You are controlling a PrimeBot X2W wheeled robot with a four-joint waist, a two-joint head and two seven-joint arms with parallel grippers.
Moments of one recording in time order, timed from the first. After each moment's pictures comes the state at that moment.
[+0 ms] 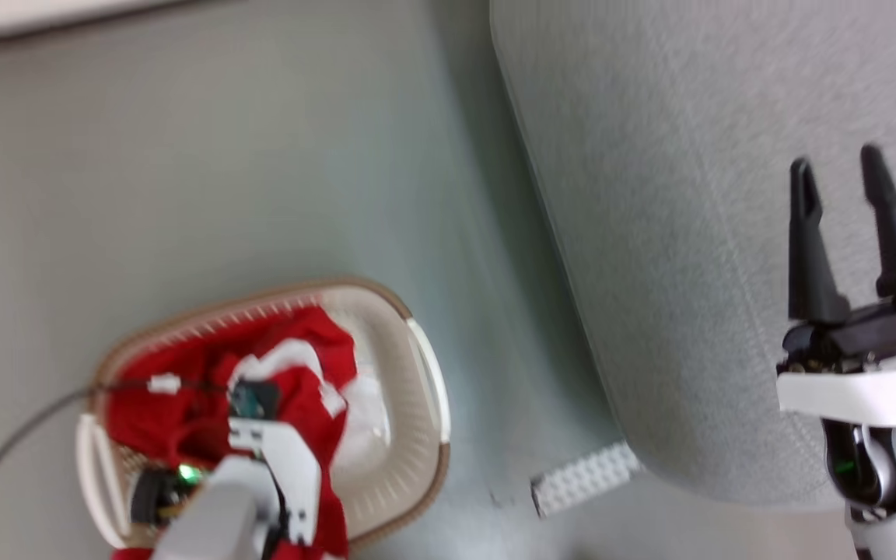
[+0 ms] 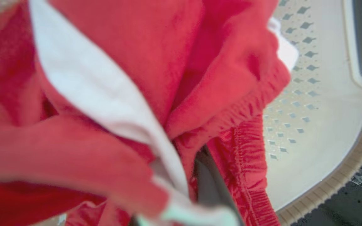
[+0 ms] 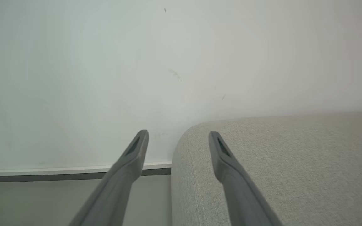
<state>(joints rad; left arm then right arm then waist) -0.72 0.08 -0.37 1.28 -0.21 0.02 0.09 -0.43 -0.16 0.14 0.01 0.45 0.13 -0.26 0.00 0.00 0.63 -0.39</state>
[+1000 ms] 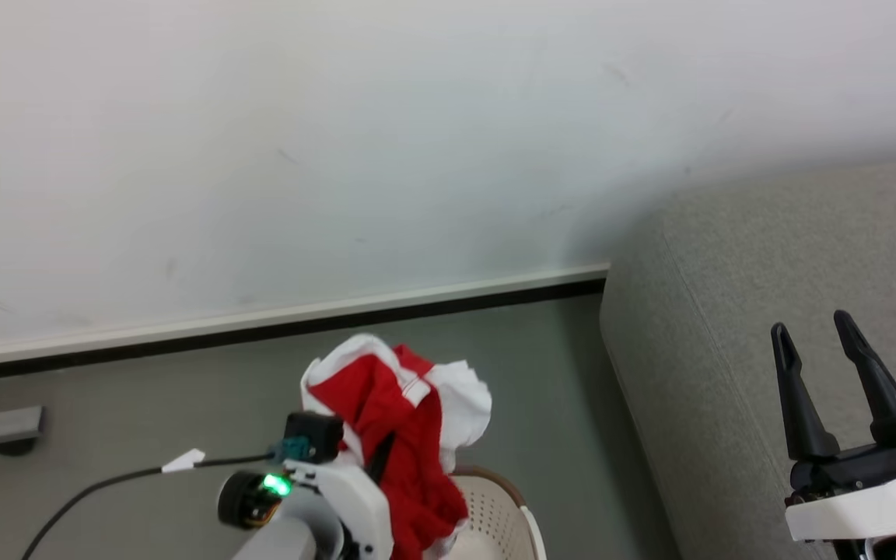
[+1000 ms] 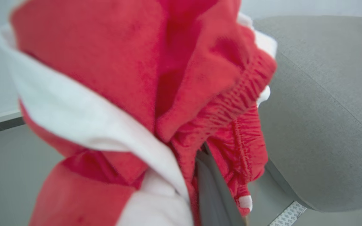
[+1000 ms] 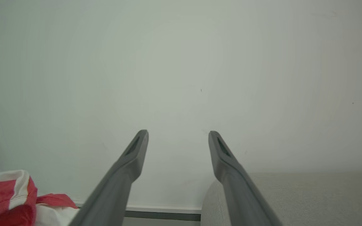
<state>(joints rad) -0.54 0.05 -0.53 1.01 -0.40 -0.12 -0.21 -0.18 -0.25 0.15 0.08 0.41 0.13 -0.26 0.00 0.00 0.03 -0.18</state>
